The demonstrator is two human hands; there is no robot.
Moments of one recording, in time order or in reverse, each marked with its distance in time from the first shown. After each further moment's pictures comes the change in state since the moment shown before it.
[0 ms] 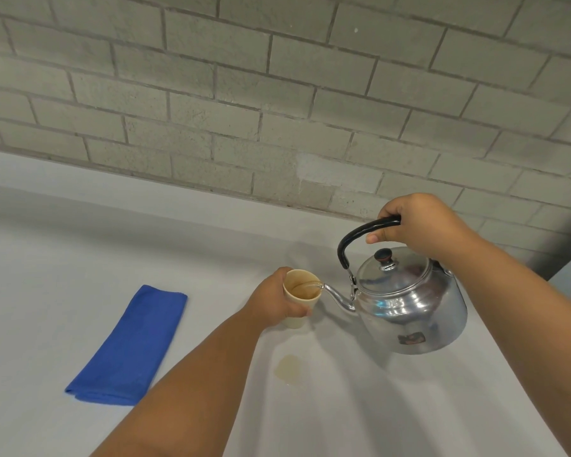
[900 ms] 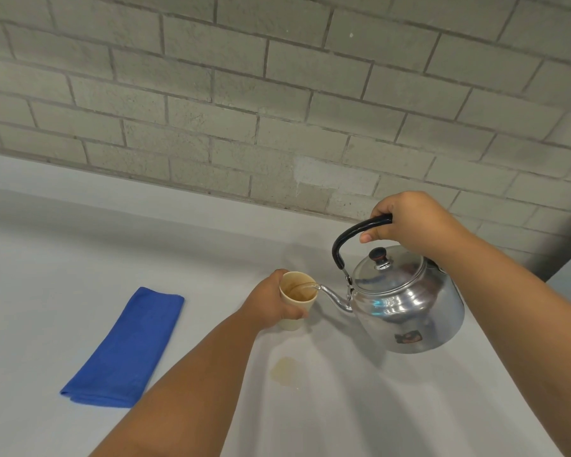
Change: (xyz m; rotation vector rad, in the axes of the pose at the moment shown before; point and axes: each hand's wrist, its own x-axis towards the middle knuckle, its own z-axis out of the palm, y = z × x) left_hand 0.002 -0.001 0.000 0.018 -0.005 -0.011; right_hand 0.003 -0.009 -0.008 -0.077 -0.065 -0.003
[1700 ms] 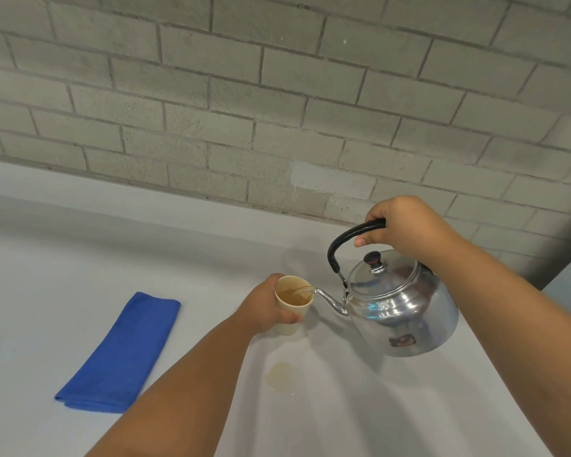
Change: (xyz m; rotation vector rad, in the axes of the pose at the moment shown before) left_hand 0.001 -0.002 0.001 0.011 0.001 0.008; right_hand 0.005 0.009 0.003 0.006 0.013 -0.021
